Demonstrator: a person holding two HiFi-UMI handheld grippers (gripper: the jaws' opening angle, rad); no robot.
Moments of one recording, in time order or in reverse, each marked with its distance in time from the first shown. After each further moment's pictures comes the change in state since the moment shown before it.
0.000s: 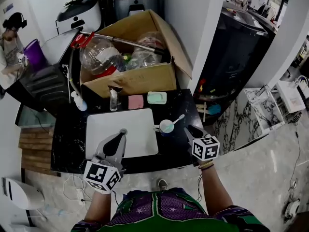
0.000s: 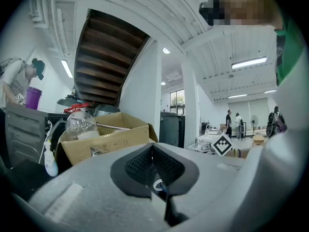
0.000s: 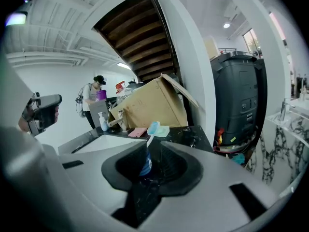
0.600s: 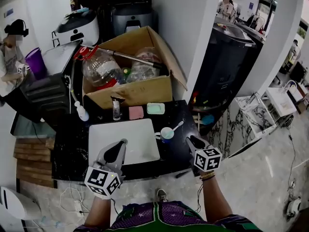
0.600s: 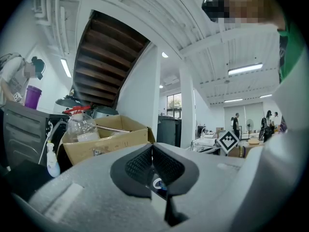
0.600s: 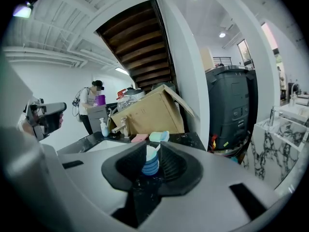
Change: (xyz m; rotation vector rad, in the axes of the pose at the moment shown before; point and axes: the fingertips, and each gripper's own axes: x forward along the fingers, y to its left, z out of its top) left arm -0.038 0.012 0.008 -0.013 -0.033 -0.051; right arm -0.056 0.036 0.015 -0.003 -0.073 -0.074
